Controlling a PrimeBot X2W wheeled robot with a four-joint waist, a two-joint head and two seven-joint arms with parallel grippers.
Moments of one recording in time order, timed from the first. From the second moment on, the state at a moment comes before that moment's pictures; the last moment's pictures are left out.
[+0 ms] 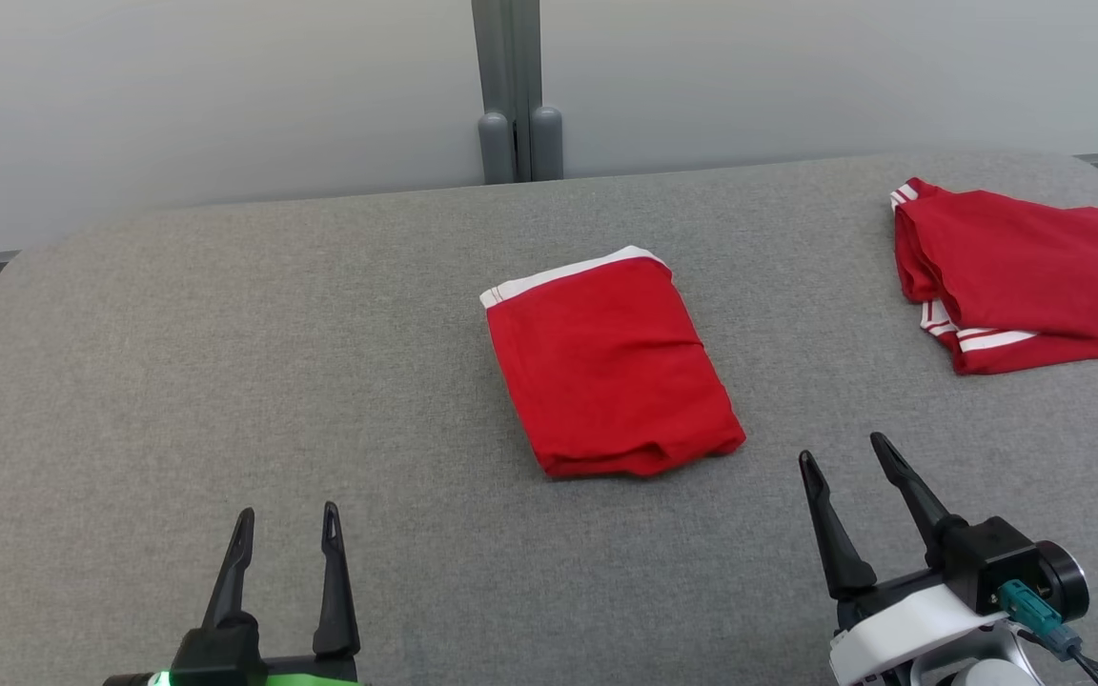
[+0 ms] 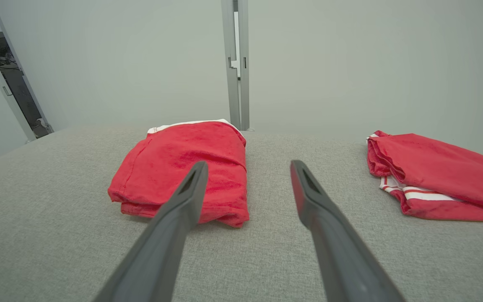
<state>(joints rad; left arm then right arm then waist) 0.15 0.05 -0.15 0.03 -0.12 0.11 -0.26 0.02 -0.12 0.14 0.12 0.12 0.13 -0.26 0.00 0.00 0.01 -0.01</state>
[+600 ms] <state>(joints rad) 0.16 0.05 -0.15 0.04 -0.11 0.10 -0.26 0.04 -0.11 0.14 0.12 0.12 0.13 -0.26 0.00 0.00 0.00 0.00</state>
